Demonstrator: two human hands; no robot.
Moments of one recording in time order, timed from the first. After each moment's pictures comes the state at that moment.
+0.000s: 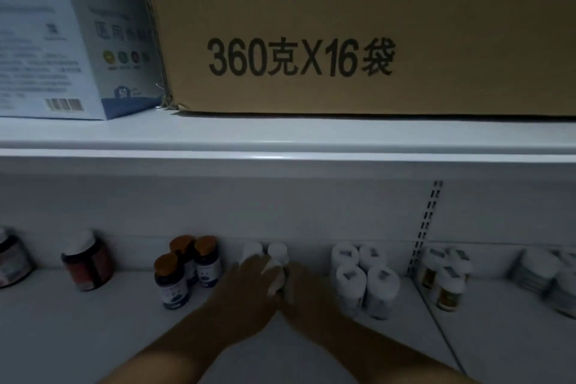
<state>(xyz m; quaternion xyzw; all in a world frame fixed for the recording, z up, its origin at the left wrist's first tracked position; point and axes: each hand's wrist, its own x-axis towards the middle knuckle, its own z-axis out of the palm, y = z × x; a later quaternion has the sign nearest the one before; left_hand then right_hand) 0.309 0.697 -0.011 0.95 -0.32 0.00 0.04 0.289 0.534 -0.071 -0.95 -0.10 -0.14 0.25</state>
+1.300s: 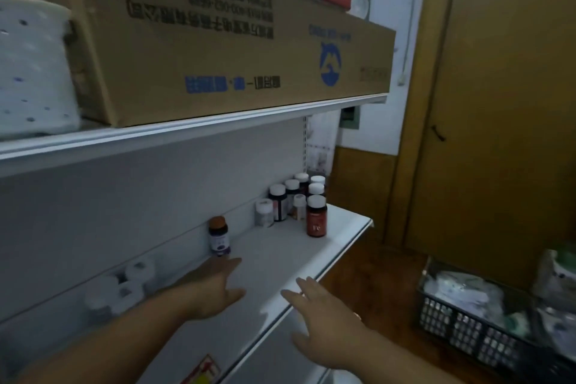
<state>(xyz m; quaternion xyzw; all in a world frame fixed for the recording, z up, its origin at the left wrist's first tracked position) 0.088 0.078 0.011 0.80 -0.57 -0.16 0.05 -0.132 0.007 -0.022 -0.94 0.29 -0.02 0.16</state>
